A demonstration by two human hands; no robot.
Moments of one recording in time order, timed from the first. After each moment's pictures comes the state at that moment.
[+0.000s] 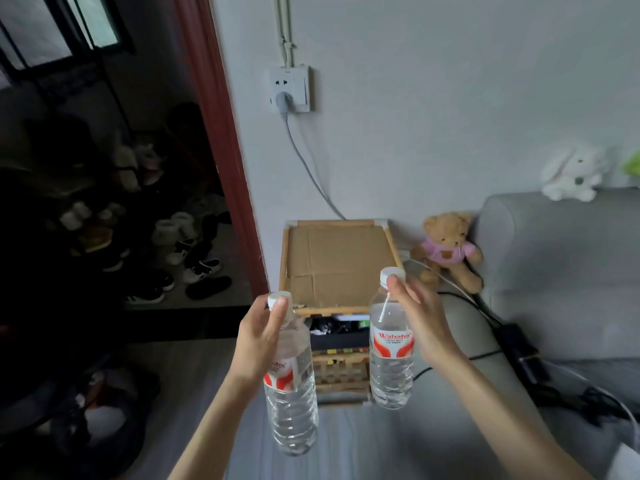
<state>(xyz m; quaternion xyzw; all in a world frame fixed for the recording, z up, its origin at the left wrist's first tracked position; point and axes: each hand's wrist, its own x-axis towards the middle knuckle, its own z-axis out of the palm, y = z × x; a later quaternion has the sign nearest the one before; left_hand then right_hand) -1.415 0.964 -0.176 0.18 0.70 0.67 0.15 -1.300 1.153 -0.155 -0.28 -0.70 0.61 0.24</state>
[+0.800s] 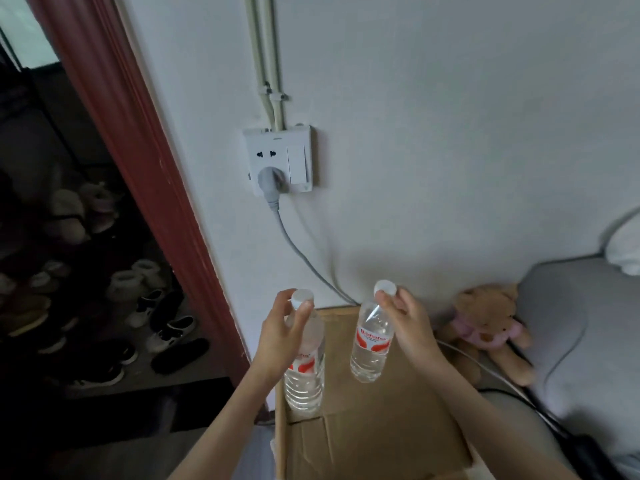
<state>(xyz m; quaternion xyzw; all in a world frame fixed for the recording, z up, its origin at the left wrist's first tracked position) -1.696 1.157 -0.190 0.26 0.77 0.57 0.15 -1.571 1.321 -0.194 -0.32 -0.72 0.57 0.25</state>
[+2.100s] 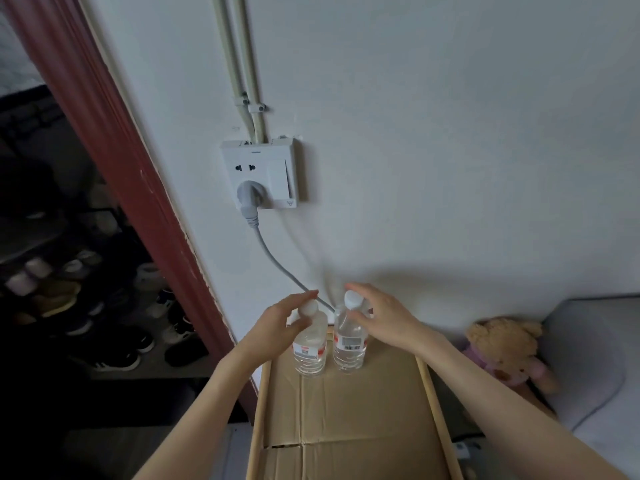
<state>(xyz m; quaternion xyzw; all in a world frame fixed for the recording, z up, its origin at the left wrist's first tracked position) -1.727 1.204 -0.183 0.39 0.80 0.42 0.20 -1.619 1.387 -0.173 -0.12 -0.93 0.34 0.03</state>
